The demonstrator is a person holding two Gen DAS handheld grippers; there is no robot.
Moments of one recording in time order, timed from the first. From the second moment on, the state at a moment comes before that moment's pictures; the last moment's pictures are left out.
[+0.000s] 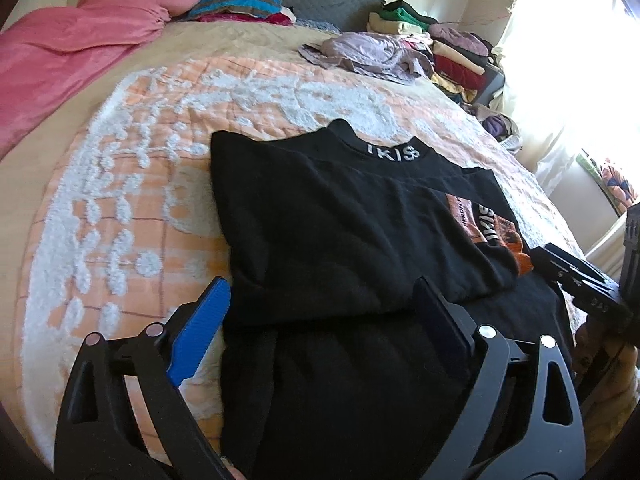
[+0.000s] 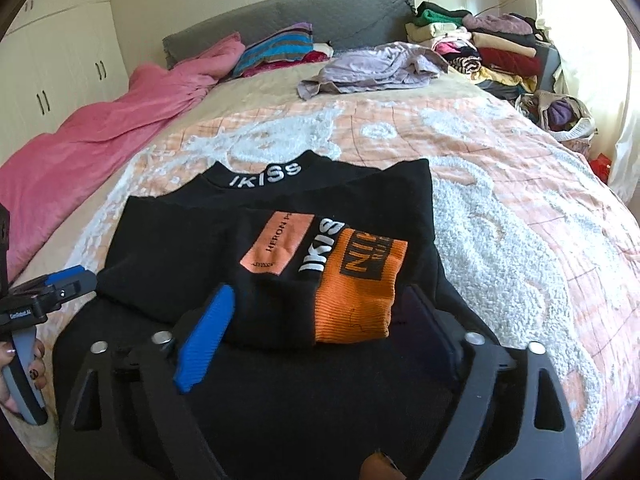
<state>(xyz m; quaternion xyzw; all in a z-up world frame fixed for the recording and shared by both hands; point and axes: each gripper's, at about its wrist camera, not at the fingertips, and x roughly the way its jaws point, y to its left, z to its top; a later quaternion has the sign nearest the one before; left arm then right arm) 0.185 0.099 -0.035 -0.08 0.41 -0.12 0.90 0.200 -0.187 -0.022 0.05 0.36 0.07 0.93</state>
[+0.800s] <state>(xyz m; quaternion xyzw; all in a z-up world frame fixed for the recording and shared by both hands) 0.140 0.115 -0.008 -0.07 0.40 -0.09 0.91 0.162 -0.195 0.008 0.06 0.33 0.07 0.94</state>
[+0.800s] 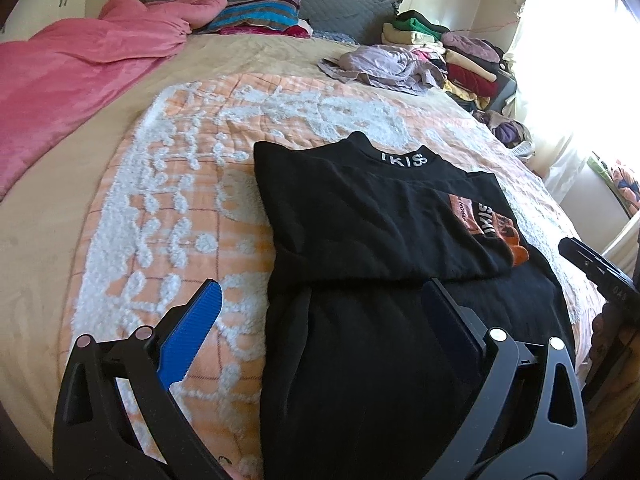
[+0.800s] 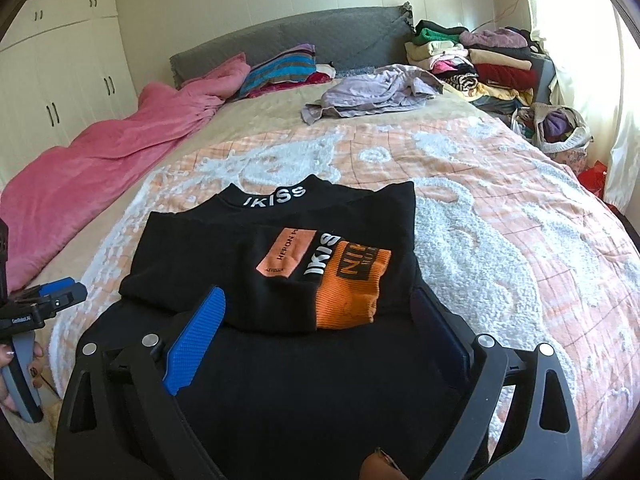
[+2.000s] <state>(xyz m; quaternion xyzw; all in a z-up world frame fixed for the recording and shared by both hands) 0.042 0.126 0.003 -0.06 0.41 -0.04 0.91 0.093 -0.236 0.022 0.07 0.31 0.07 0.94</state>
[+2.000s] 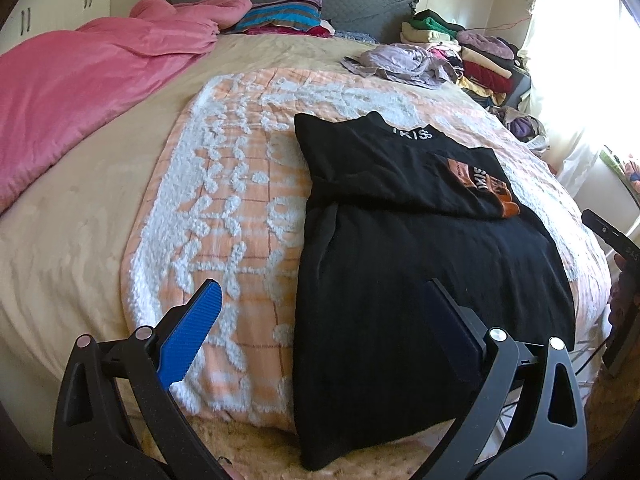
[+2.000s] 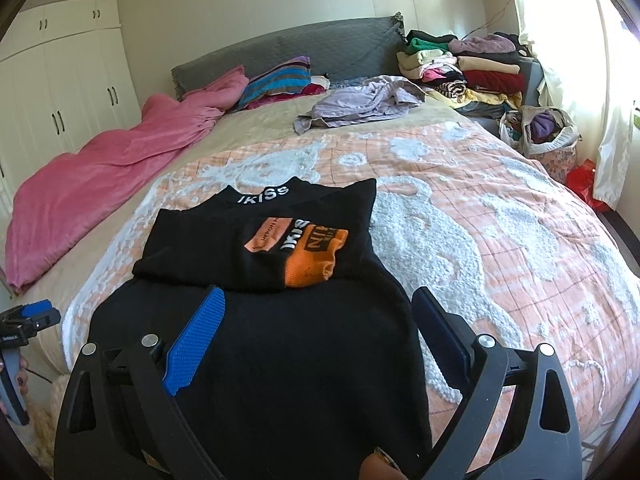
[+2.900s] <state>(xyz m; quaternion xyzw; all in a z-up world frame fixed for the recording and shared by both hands) -0.010 0.130 -0.034 -0.09 0.46 -0.02 0.88 0.051 -0.278 -0.010 0.08 0.34 0.07 0.93</state>
